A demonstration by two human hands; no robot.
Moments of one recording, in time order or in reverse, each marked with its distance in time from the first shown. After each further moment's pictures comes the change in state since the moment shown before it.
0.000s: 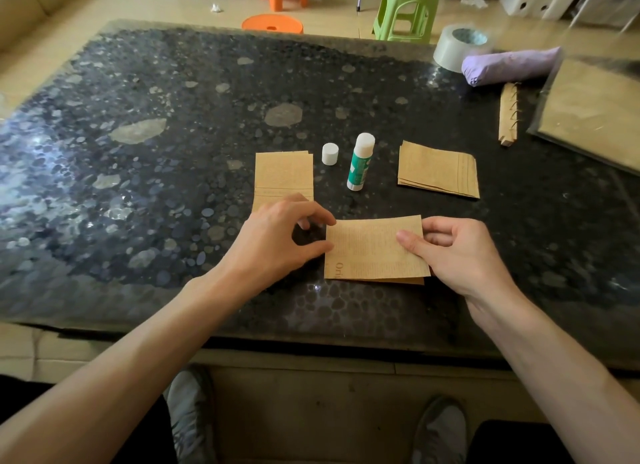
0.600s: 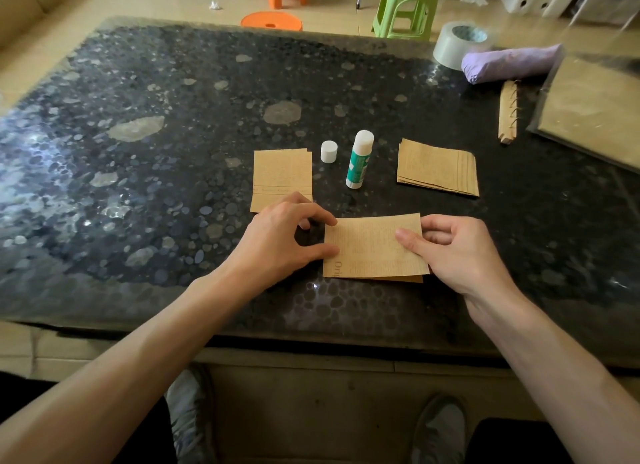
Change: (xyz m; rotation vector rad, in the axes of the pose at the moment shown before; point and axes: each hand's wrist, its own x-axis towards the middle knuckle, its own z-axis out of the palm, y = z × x) left_hand 0.002 0.002 0.006 0.007 -0.051 -0.068; right_hand 0.000 0.001 0.000 -0.008 0.019 0.010
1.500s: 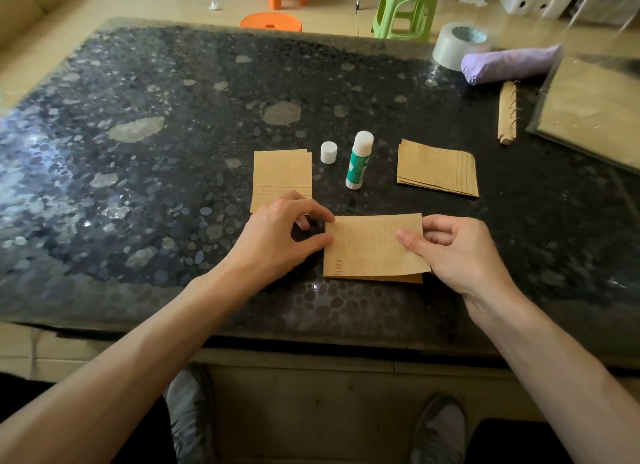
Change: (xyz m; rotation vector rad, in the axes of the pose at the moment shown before) left_hand 0.002 -0.004 -0.001 -0.032 0.059 0.021; right_hand -0.001 0.000 0.000 0.068 -0.025 -0.041
